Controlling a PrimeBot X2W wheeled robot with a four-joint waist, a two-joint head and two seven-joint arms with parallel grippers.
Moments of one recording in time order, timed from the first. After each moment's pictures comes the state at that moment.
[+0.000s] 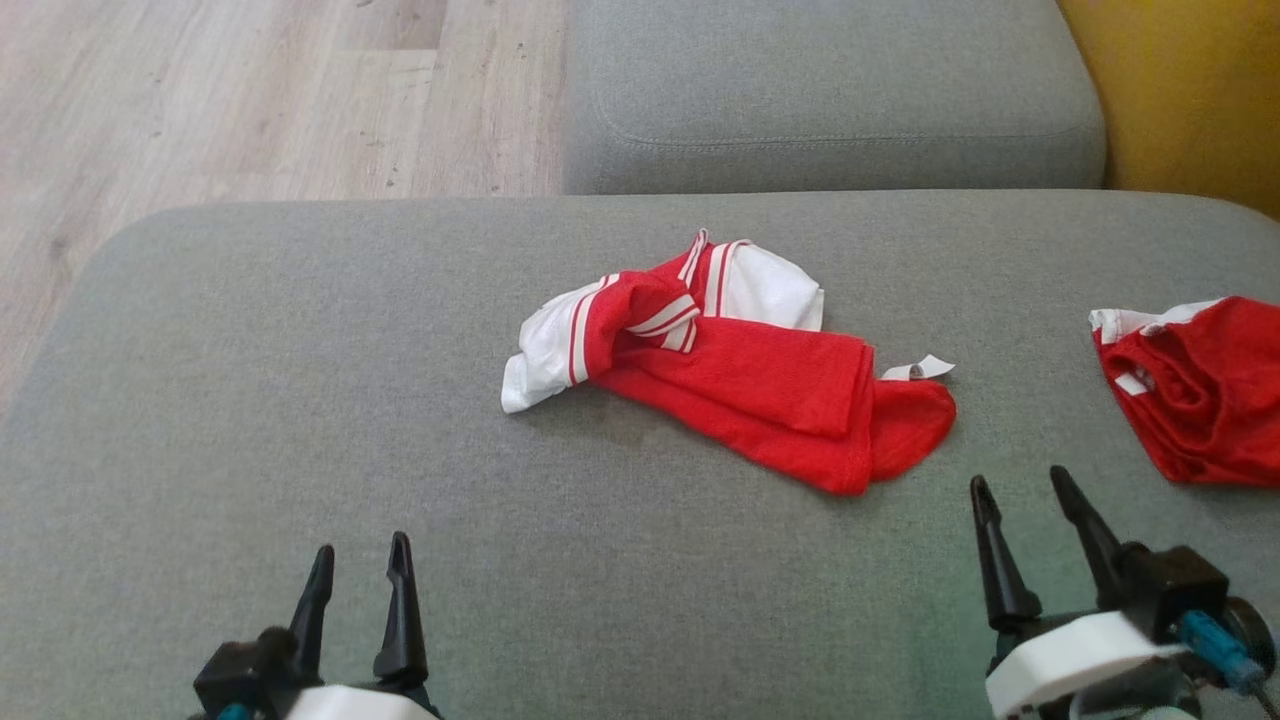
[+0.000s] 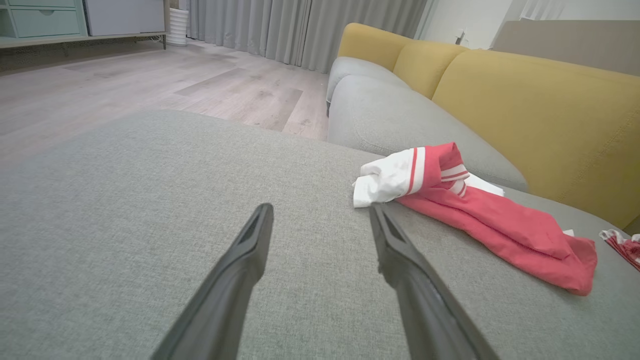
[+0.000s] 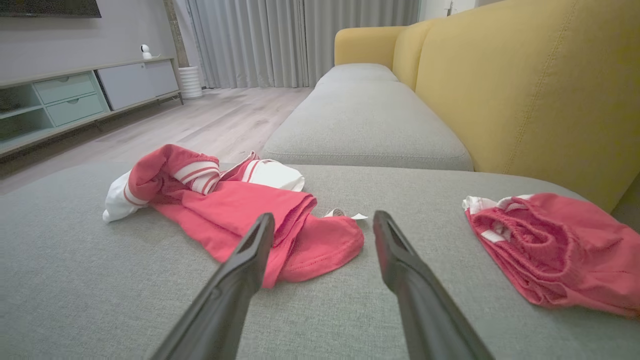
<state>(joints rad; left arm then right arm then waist) 0.05 0.37 -0.56 0.08 -0.76 0.33 -0.25 0.14 -0.04 0.00 0.05 0.06 0.13 -0.05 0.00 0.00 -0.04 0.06</state>
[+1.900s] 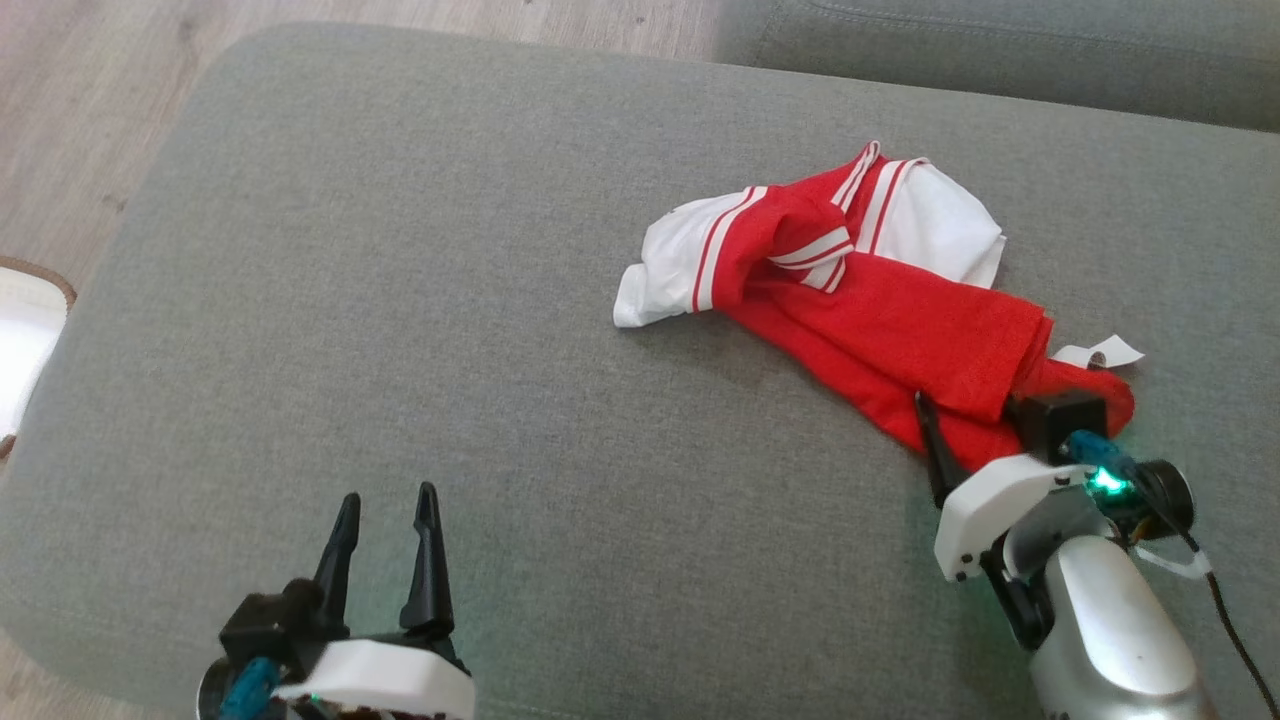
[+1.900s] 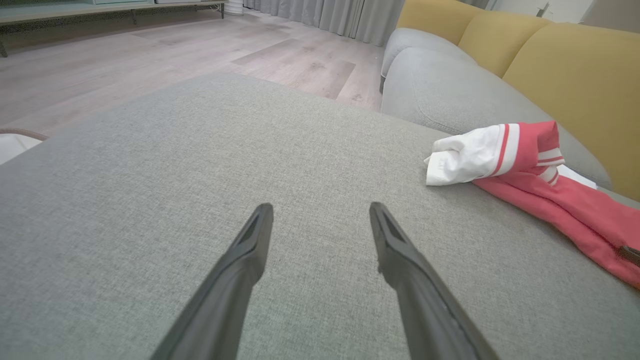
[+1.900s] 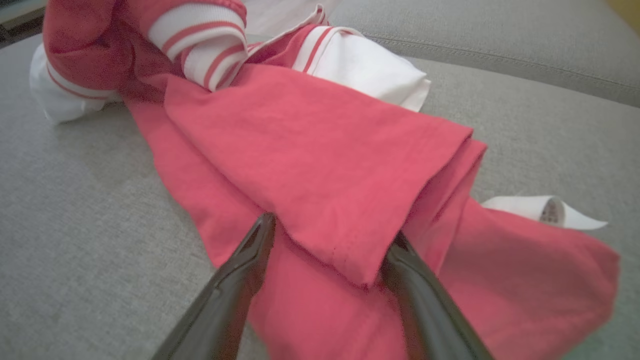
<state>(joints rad) -0.03 0.33 -0.58 0.09 -0.73 0.33 -0.24 -0.30 -0.05 0.02 0.60 -0.05 0.13 0.00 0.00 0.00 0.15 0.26</state>
